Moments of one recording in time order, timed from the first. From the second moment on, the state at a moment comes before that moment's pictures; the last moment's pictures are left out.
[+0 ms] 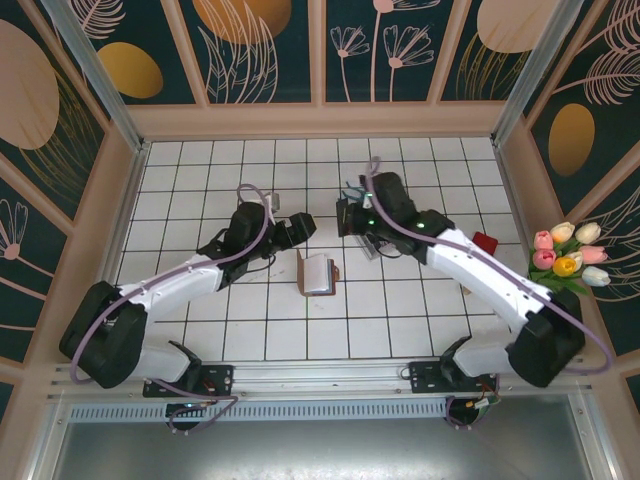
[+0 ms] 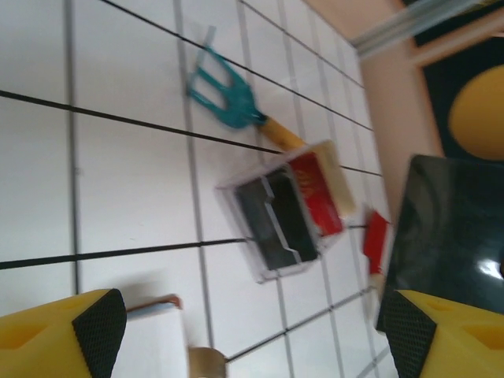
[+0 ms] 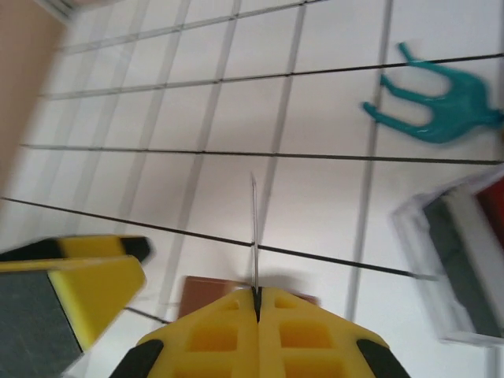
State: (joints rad) left arm -0.60 1.37 0.72 0.19 0.25 -0.92; right arm 0.64 1.29 1.06 -0.41 -0.08 0.61
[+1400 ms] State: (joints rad) left arm -0.55 1.46 0.71 0.73 0.69 -1.18; right arm 0.42 1.24 0.86 0.08 -0.80 0.83
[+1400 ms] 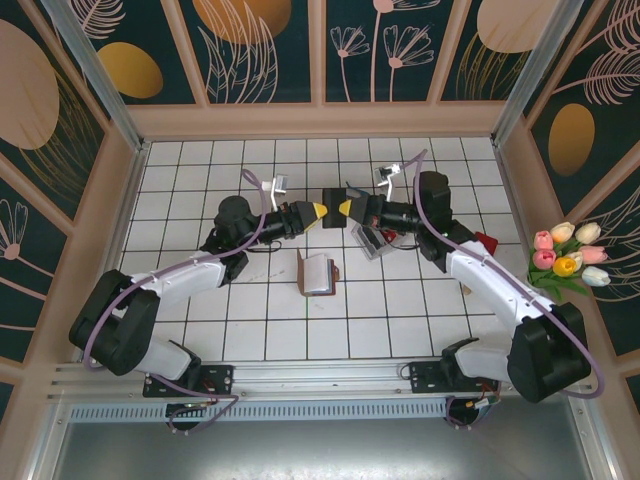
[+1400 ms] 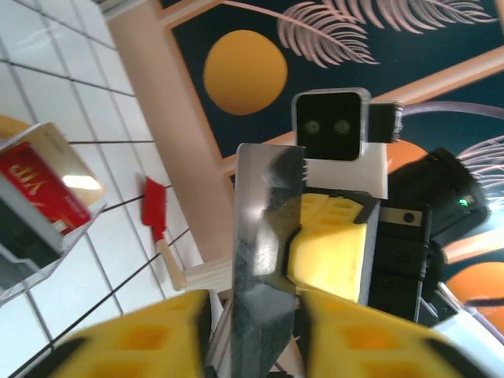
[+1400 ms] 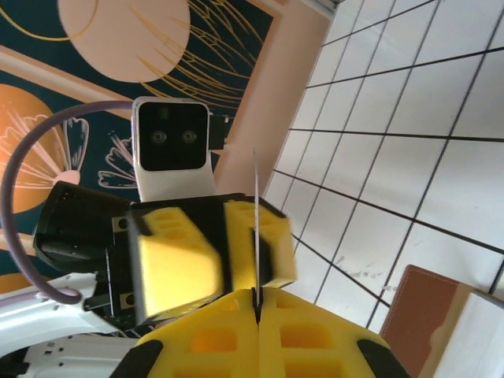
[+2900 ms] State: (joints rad) left arm -0.61 1.53 0.70 -0.13 0.22 -0.71; right arm 0.79 1.54 0.88 -0.32 -0.05 0.78
